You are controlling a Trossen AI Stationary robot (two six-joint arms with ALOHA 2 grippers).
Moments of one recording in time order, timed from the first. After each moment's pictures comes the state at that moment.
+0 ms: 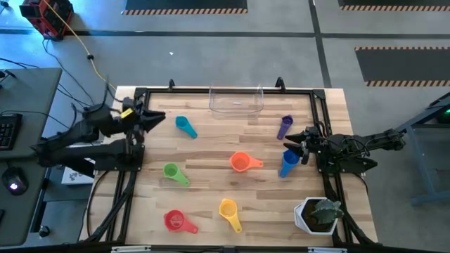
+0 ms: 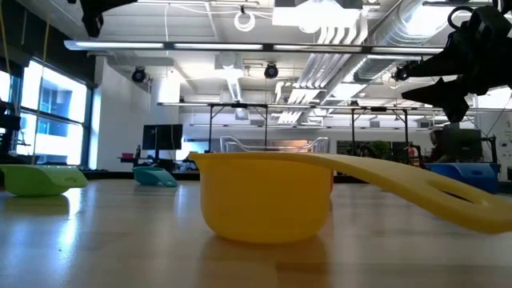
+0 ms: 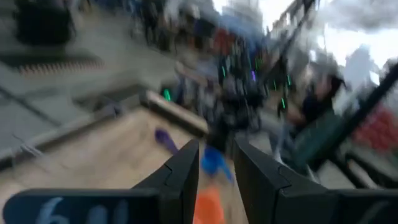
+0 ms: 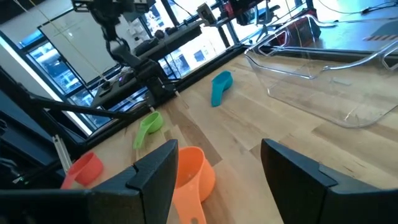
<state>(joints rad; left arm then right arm) 0.23 0.38 0.67 -0.34 0.00 -0.43 0.22 0.02 0.08 -0.19 0.47 0.54</state>
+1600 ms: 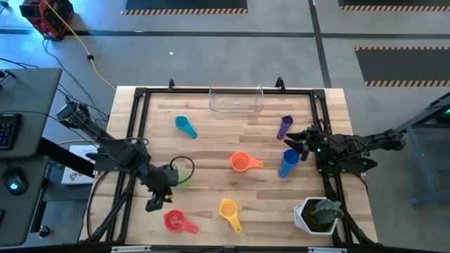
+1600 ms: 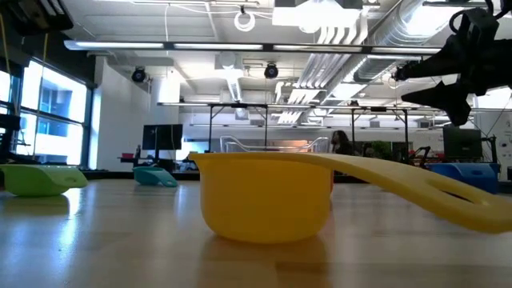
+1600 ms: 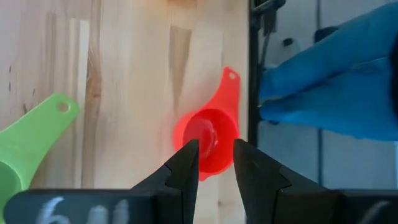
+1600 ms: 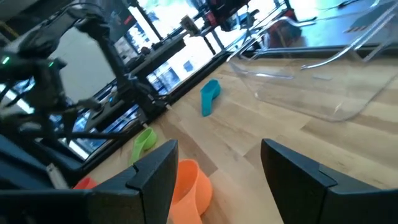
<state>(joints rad) -0.61 1.18 0.93 -0.70 0.10 -0.76 0.22 0.02 0.08 -0.19 0.55 0.66</state>
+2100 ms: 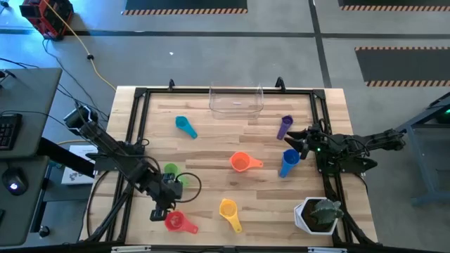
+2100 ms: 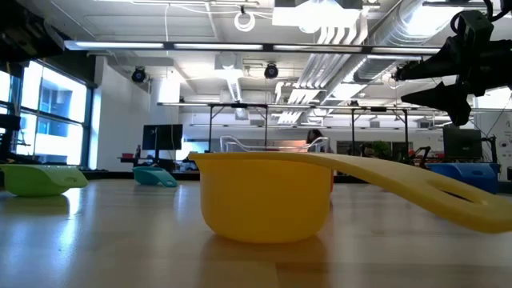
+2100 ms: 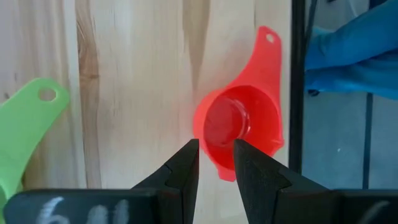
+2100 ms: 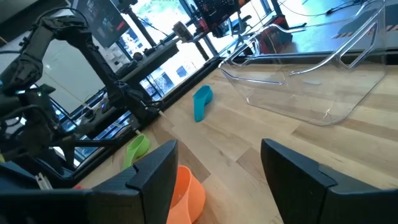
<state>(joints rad) -0.68 1.38 0.93 -0.68 0.07 -0.71 0.22 0.02 0.08 -0.19 0.58 0.65</state>
